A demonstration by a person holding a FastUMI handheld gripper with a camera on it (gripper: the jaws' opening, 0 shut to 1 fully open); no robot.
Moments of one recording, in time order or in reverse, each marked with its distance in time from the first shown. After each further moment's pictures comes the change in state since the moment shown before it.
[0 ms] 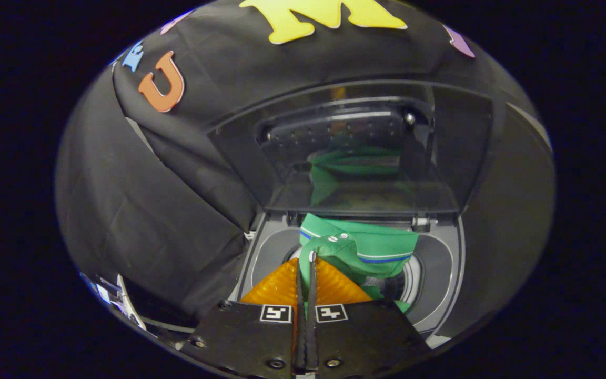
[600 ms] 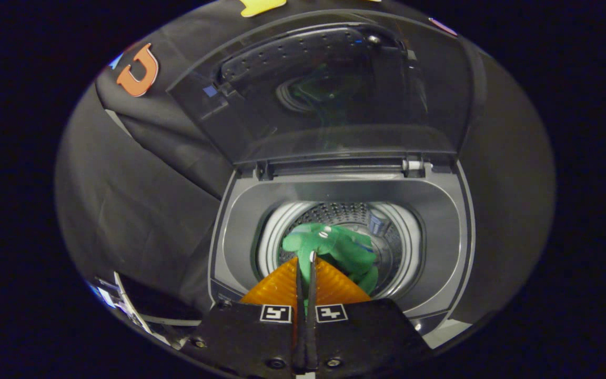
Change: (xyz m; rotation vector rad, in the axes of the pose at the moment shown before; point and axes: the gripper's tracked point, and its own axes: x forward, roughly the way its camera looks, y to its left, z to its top) arm 0.020 -0.035 -0.063 0.059 0.156 -0.076
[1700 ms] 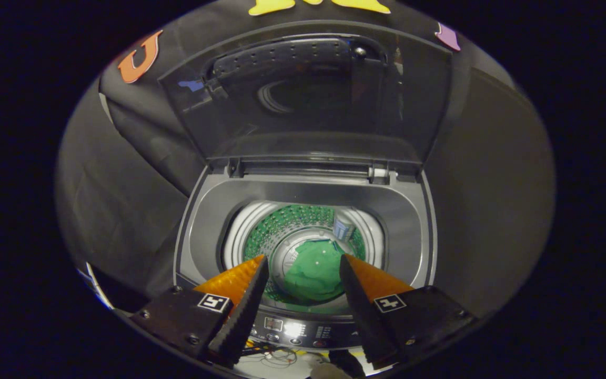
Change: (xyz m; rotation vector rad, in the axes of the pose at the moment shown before) arm -0.018 -0.026 0.014 -0.097 -0.110 -0.186
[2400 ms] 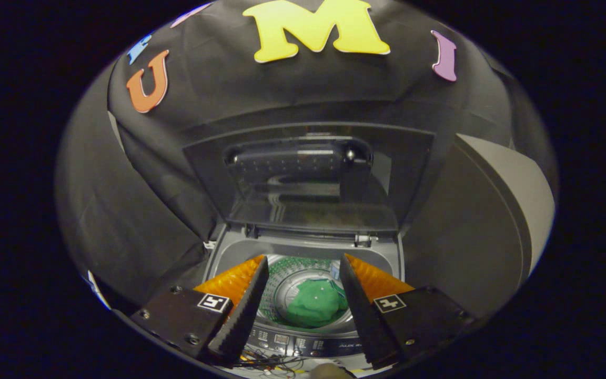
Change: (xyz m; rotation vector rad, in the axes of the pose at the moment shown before) arm -0.076 0.006 0.098 0.022 -0.230 0.028
